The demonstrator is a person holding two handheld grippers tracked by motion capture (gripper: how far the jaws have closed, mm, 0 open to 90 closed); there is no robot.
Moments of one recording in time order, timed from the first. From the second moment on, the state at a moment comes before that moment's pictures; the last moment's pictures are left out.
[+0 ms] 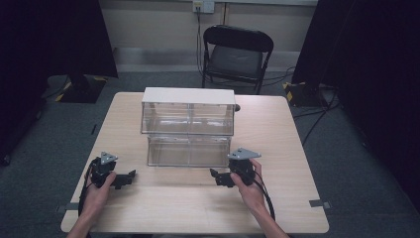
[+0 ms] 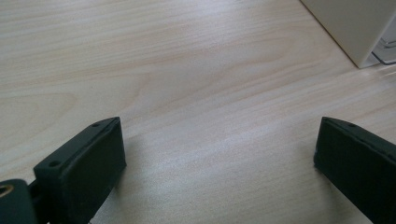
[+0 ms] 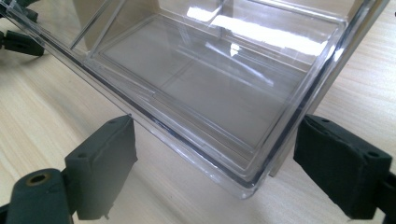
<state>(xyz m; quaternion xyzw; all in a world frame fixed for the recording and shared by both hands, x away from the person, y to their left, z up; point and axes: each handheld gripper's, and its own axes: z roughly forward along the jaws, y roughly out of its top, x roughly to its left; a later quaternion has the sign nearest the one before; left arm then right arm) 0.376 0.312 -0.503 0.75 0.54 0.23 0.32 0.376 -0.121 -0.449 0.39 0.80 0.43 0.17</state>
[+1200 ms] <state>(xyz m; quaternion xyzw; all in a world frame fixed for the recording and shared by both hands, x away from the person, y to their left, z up) 0.376 0.312 -0.503 0.75 0.54 0.23 0.32 0.373 -0.123 -0.443 0.39 0.79 0.44 0.17</state>
